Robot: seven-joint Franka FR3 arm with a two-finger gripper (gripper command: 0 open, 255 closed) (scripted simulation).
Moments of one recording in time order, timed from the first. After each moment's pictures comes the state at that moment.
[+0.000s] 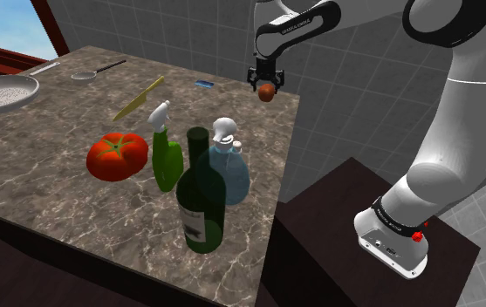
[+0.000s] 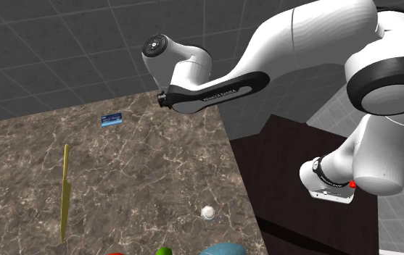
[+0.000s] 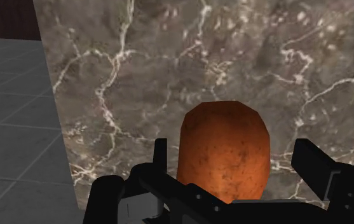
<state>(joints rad) -0.09 0.39 0.12 -1.76 -0.27 2.10 1.10</state>
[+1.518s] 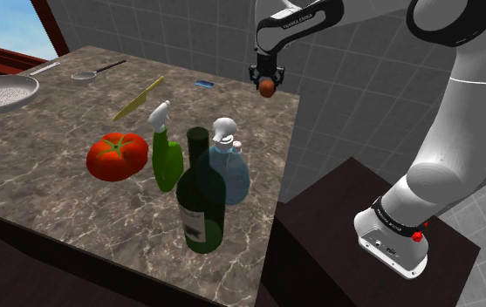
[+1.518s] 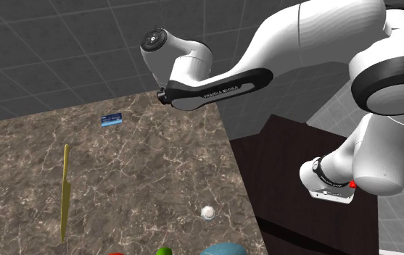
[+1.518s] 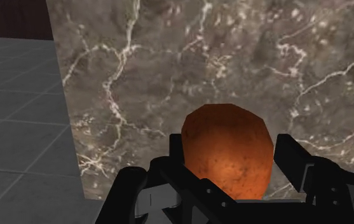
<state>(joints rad) -0.09 0.37 0.13 -1.75 -0.26 2.07 1.09</state>
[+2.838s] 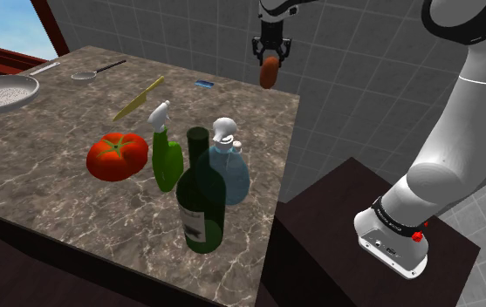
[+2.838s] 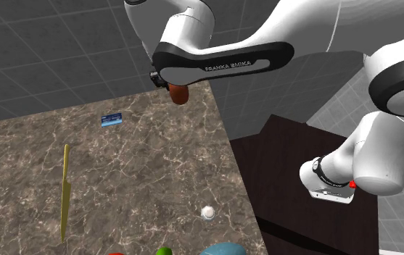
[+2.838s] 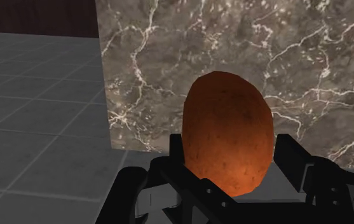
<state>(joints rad) -0.09 0.30 0.14 -1.58 -0.23 1.84 1.04</state>
